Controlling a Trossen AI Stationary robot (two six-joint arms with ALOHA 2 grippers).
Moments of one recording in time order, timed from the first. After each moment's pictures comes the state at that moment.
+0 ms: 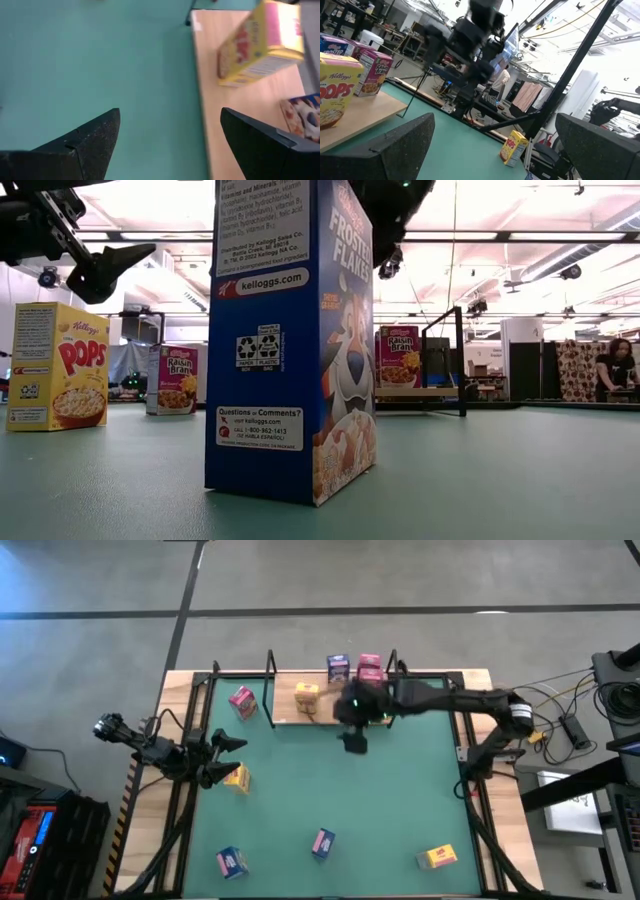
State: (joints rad) left arm -0.46 0.02 0.02 0.26 -0.55 -0.41; right arm -0.18 1.64 1.53 -0.78 -0.03 -0.15
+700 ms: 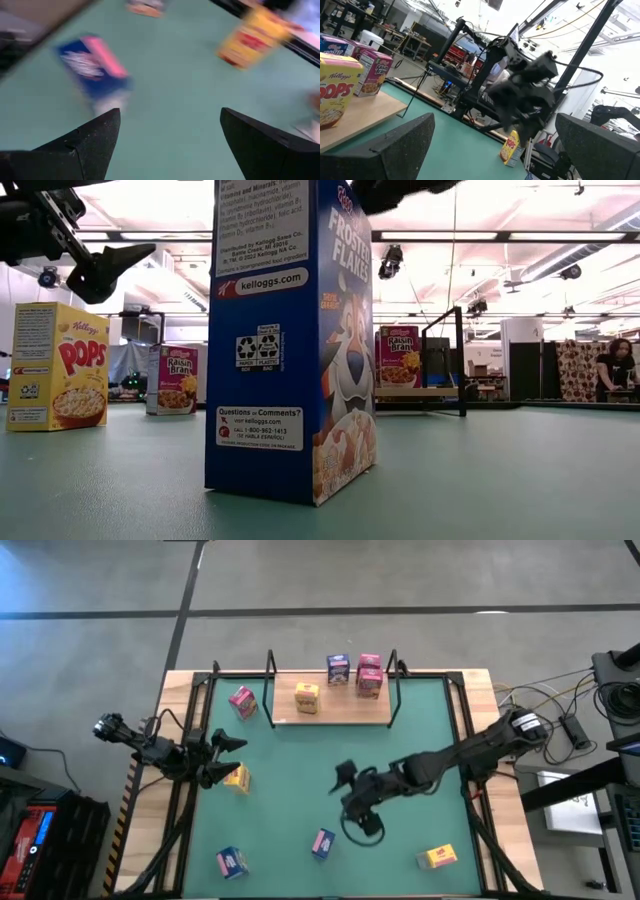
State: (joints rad) left arm -0.46 0.02 0.02 0.26 -0.55 -0.41; right arm 0.34 1.60 1.21 -0.29 0.07 -0.28
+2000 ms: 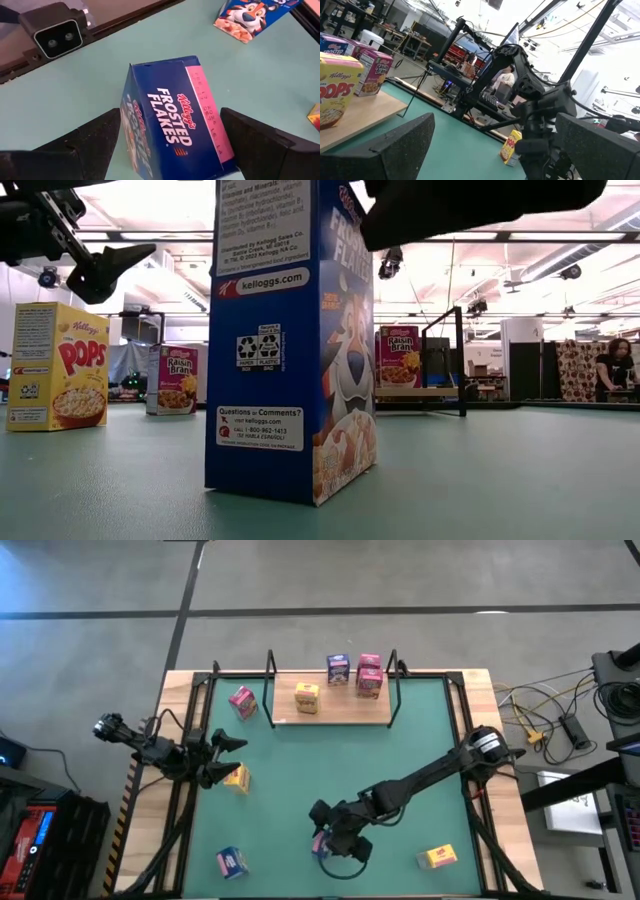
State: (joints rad) left arm -0.46 0.03 0.02 0.26 -0.55 -0.41; right arm 0.40 1.93 1.40 -0.23 -0.16 -0.54
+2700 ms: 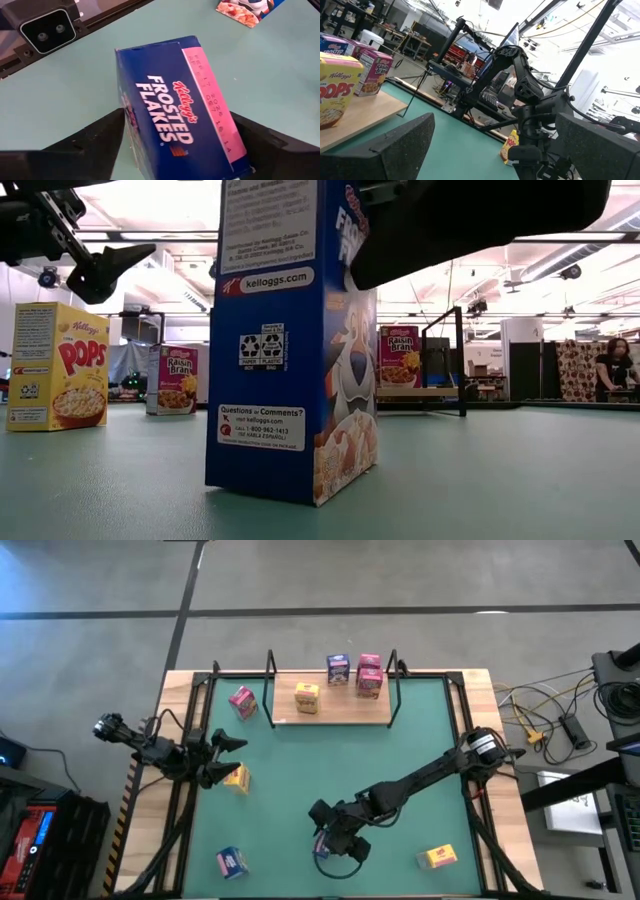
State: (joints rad) left arm -0.46 0.03 0.02 0.26 -0.55 -0.41; right arm 0.39 1.96 1.40 -0.23 -0.16 -0.49
